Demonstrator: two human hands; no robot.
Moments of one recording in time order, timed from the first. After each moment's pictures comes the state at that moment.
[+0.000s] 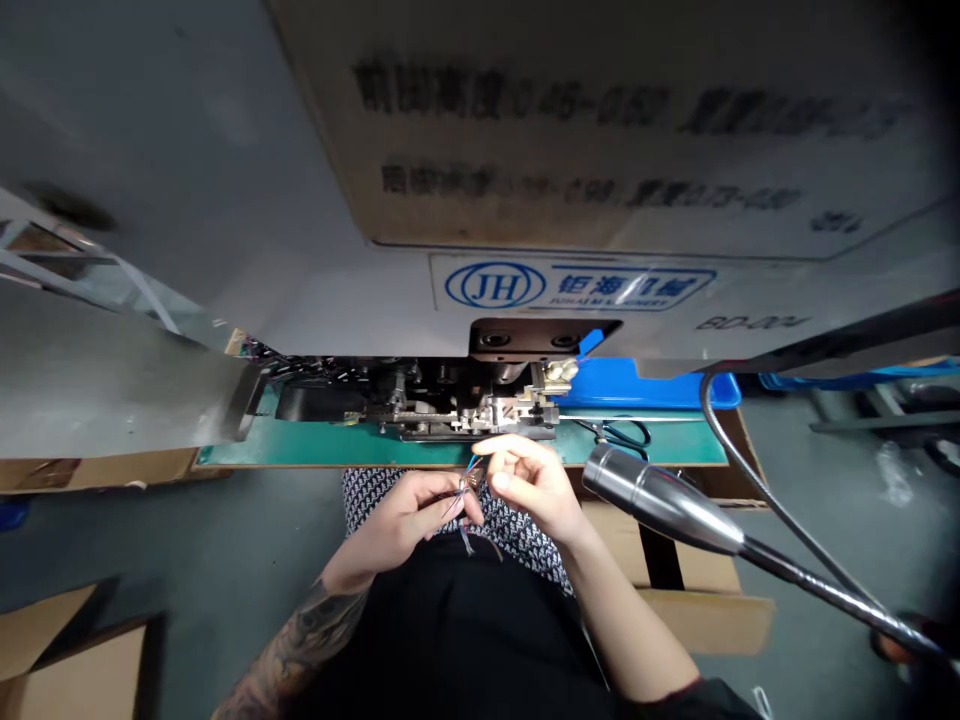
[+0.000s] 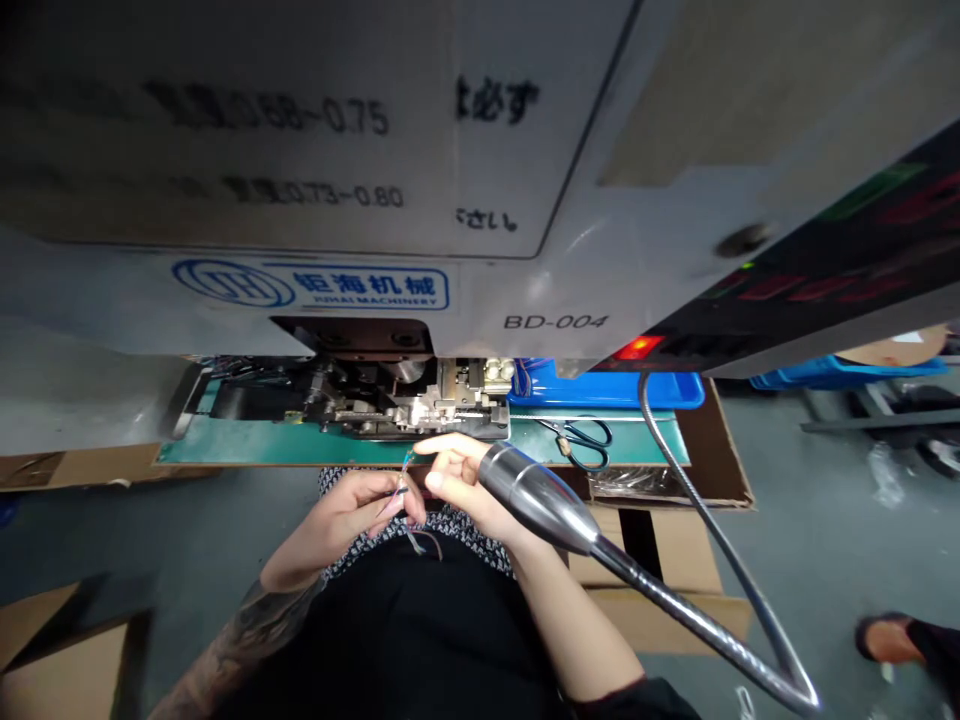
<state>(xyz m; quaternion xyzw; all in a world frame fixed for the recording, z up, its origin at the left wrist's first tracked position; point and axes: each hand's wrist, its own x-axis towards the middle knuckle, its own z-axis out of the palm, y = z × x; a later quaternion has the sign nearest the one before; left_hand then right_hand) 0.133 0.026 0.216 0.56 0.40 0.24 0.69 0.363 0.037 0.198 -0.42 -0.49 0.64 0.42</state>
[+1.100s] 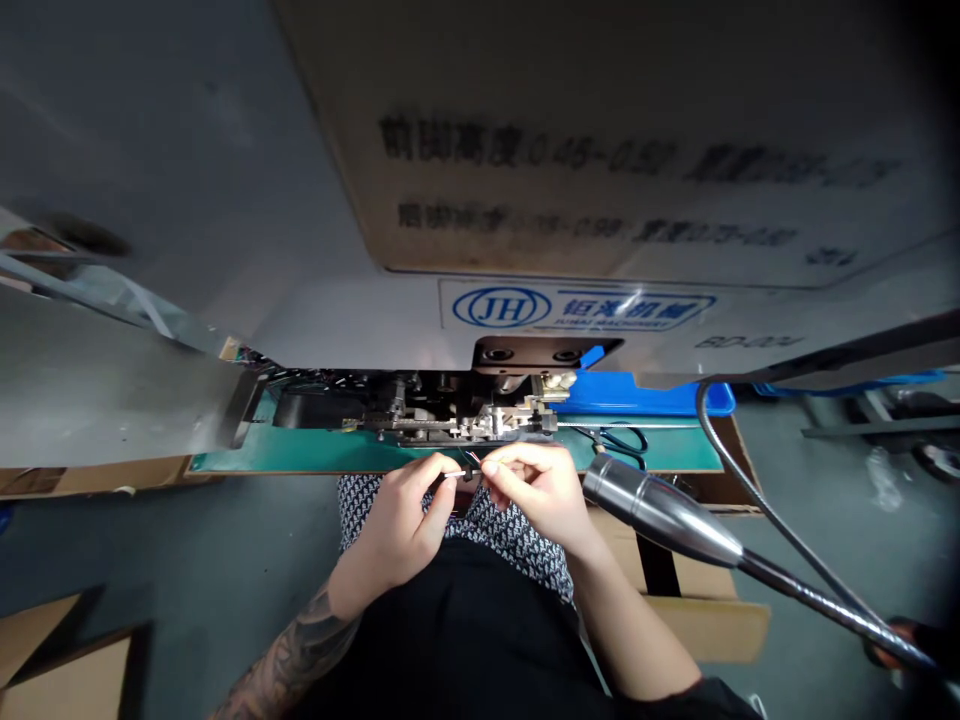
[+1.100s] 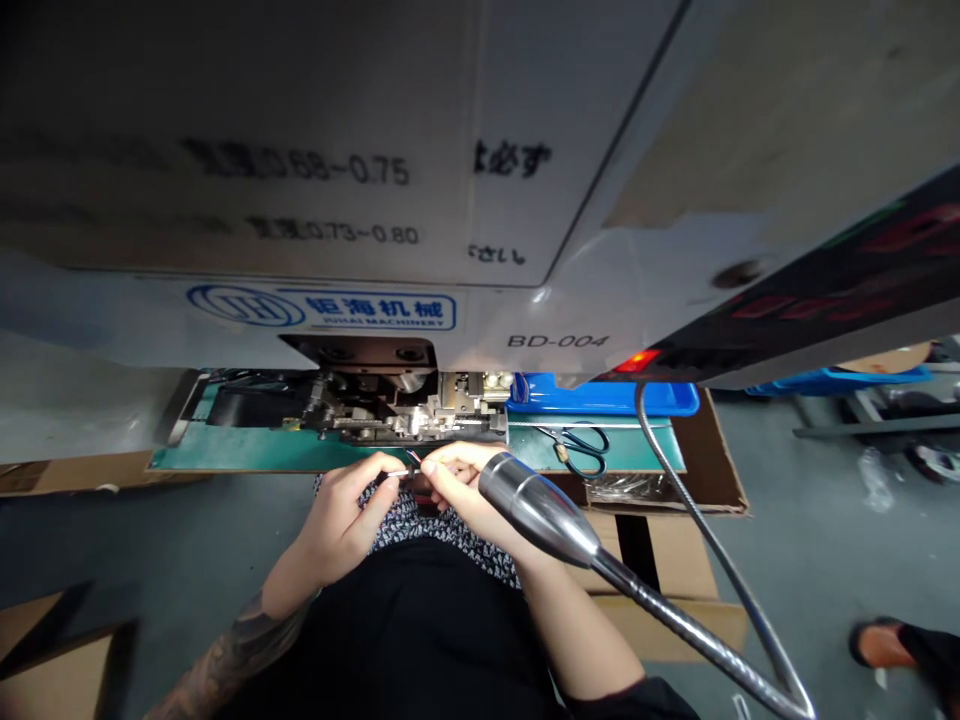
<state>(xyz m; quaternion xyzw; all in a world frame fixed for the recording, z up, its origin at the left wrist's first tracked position) 0.145 0.026 0.221 0.74 0.49 0.31 0.34 0.363 0.045 0.223 -0.46 -0.51 0.60 0.41</state>
